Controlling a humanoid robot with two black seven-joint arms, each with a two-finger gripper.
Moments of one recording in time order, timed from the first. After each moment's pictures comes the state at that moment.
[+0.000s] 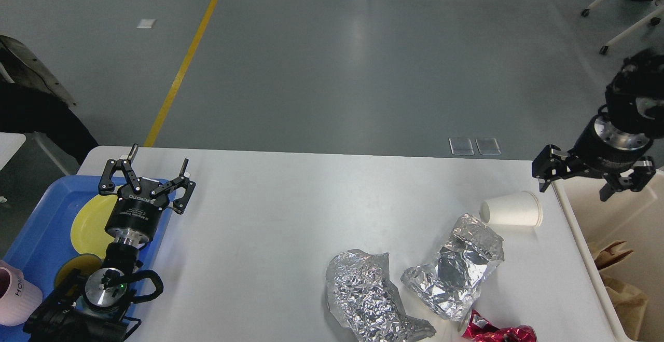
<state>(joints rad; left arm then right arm) -0.32 0.12 -1.40 -0.70 0.02 -0.66 -0.11 1.80 -0.49 -1.18 1.01 -0.14 0.81 -0.31</state>
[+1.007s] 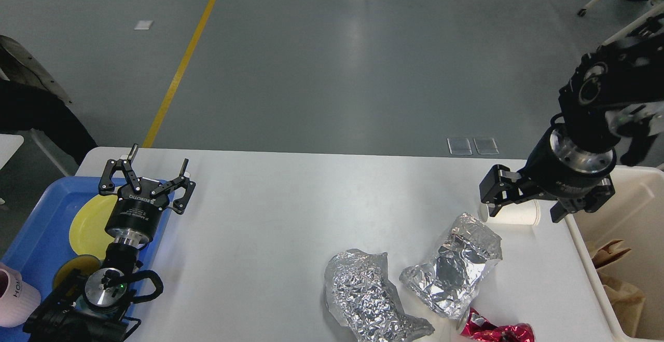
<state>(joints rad) -0.32 0.12 -1.40 -0.69 0.02 -0.66 -0.11 2.13 -0.36 -1.27 1.59 0.04 0.50 -0.31</state>
